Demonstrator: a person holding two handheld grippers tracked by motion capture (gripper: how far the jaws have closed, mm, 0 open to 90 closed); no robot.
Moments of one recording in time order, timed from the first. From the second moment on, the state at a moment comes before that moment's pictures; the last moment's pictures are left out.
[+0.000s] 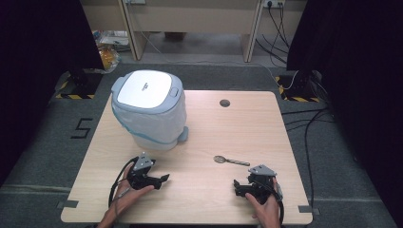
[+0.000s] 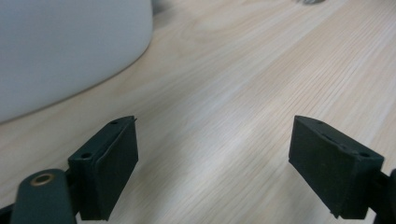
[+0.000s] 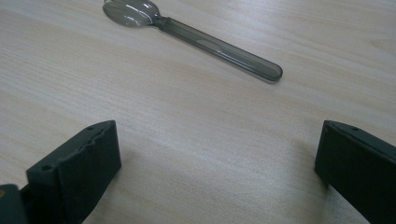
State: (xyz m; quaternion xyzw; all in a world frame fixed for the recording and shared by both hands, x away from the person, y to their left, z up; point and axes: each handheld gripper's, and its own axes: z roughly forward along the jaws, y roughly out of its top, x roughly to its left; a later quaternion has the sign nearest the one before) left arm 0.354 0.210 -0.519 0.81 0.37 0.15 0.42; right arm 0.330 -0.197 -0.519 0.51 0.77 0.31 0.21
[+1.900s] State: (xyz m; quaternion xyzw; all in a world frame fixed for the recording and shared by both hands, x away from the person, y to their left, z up) left arm 0.426 0.089 -0.516 0.76 0.38 0.29 0.44; right arm 0.330 -0.197 -0.519 0.51 0.77 0.31 0.21
